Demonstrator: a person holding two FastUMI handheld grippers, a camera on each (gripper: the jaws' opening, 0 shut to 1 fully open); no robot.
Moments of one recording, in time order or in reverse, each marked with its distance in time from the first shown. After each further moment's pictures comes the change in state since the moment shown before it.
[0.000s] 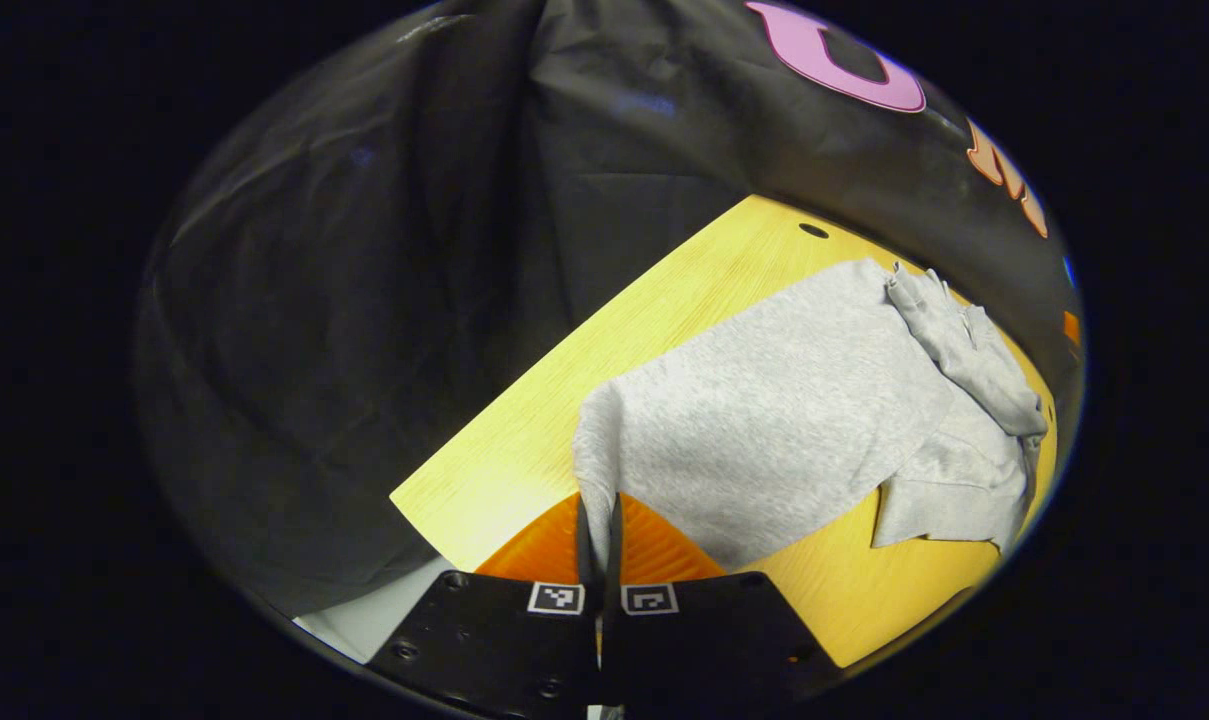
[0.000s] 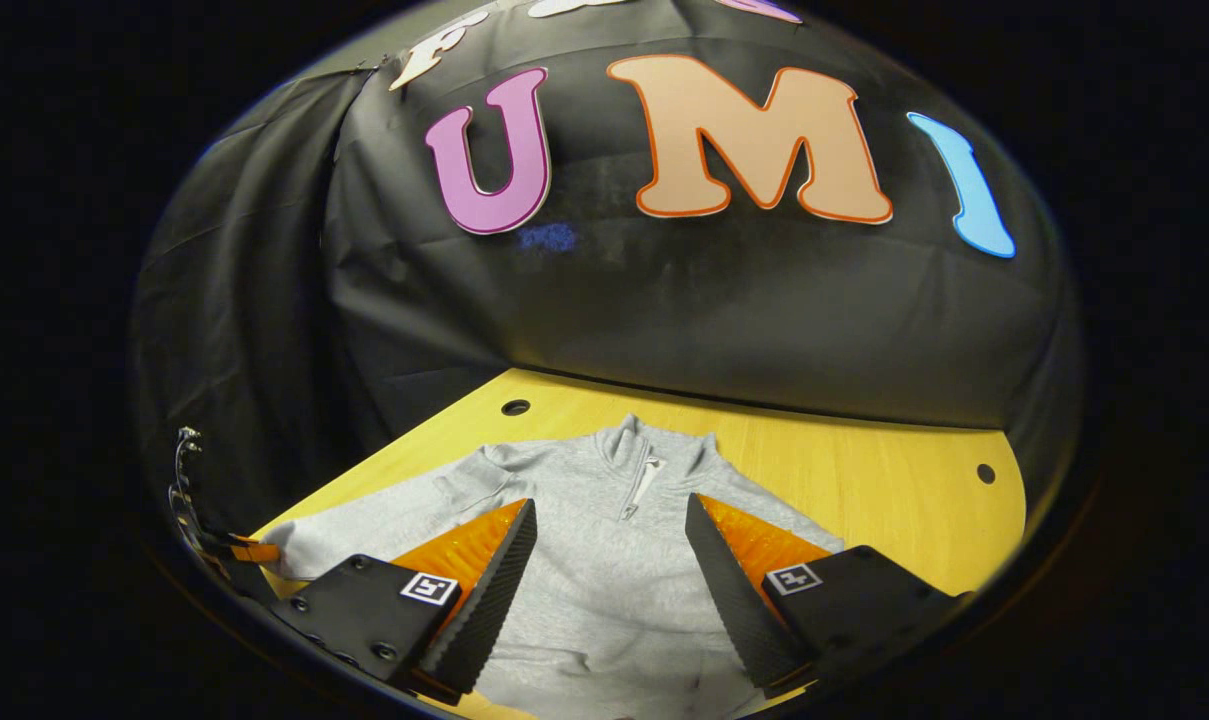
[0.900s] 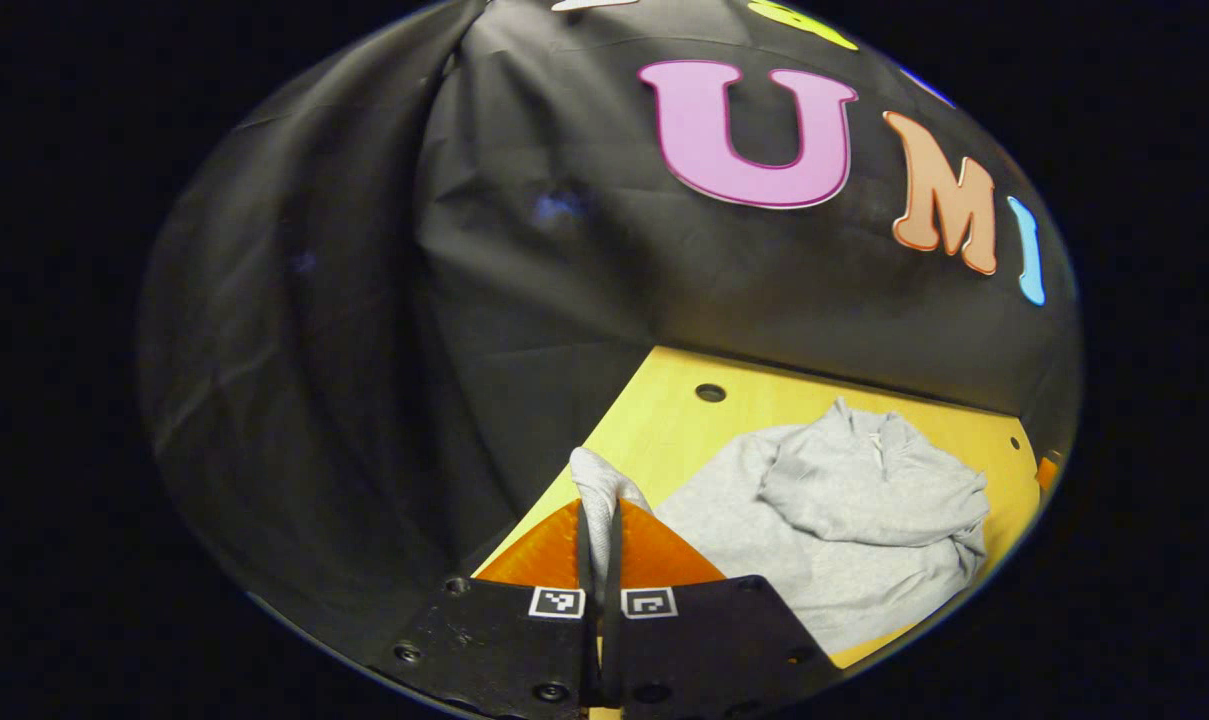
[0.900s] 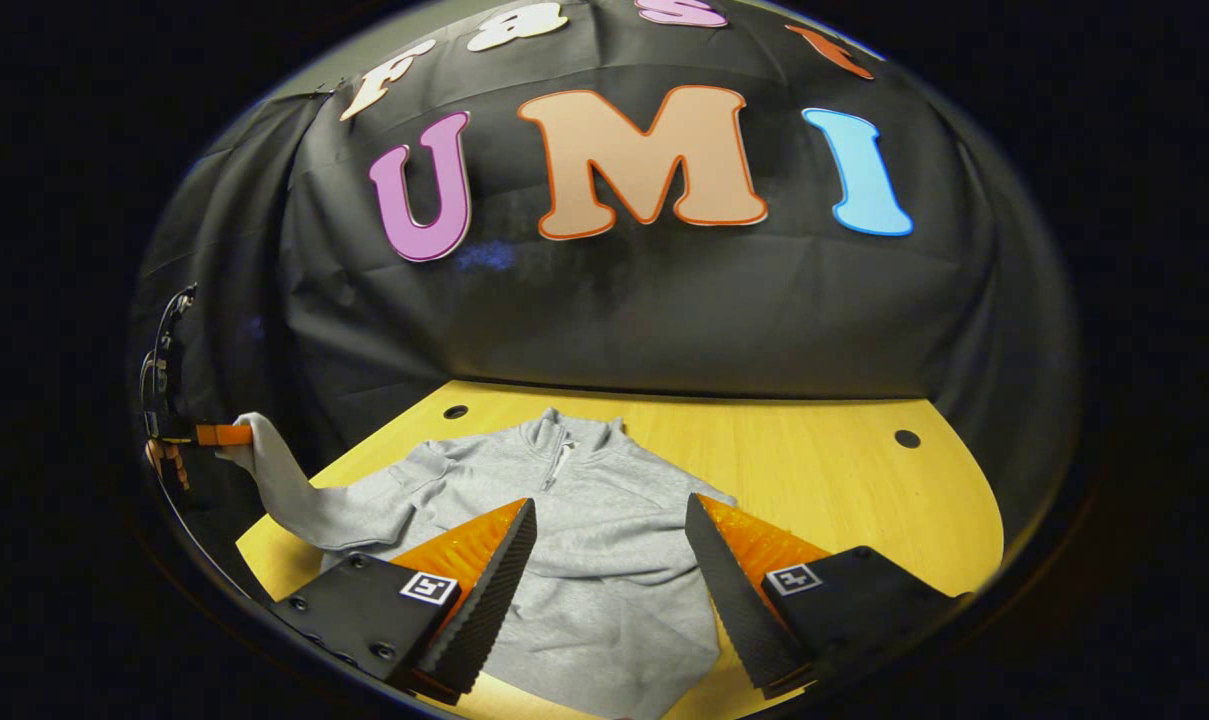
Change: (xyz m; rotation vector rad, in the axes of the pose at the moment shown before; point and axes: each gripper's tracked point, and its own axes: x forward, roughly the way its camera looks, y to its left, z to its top) left arm -0.049 -0.131 0.210 0.170 -0.362 -0.177; right arm -0.089 -0.080 -0.025 0.087 -0.043 -0.173
